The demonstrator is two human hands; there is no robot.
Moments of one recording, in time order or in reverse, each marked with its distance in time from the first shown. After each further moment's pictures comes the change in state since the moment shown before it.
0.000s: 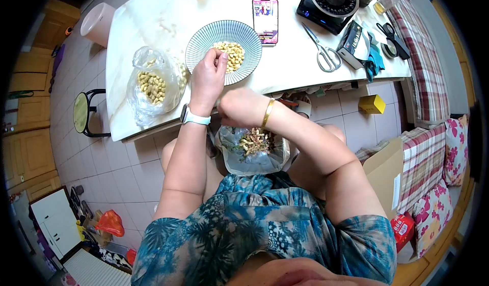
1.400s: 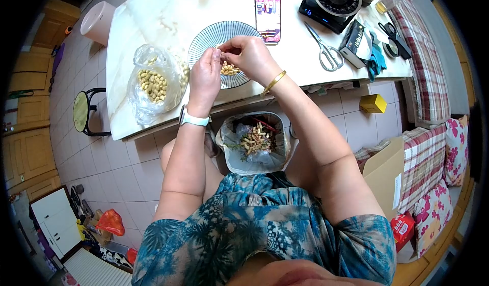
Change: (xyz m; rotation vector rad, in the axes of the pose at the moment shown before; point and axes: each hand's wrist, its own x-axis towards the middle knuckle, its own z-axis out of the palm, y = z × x) left_hand -0.002 -0.009 -0.005 -0.182 0.020 0.020; right_hand 0.032 0.057 -0.031 0.570 0.868 0.145
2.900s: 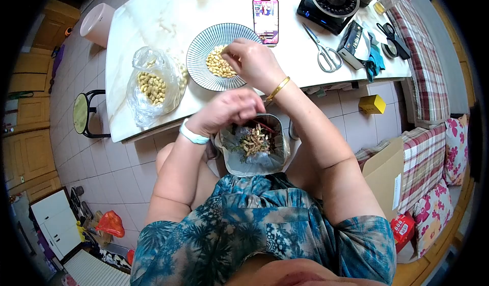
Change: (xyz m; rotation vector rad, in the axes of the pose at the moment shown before) left_hand -0.043 0.033 -0.012 -0.910 -0.990 -0.471; right_hand -0.013 -0.012 -0.013 -0.382 0.028 -0.185
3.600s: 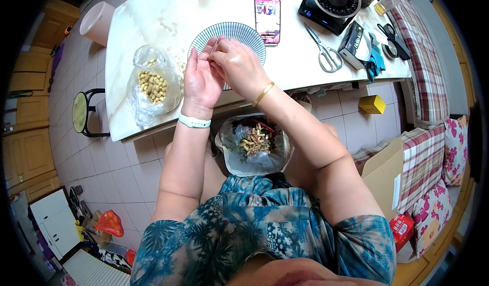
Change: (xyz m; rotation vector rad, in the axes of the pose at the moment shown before) left_hand 0.031 0.018 -0.040 -0.741 0.449 0.596; right_hand 0.005 -0.010 0.036 -0.083 0.213 -0.289
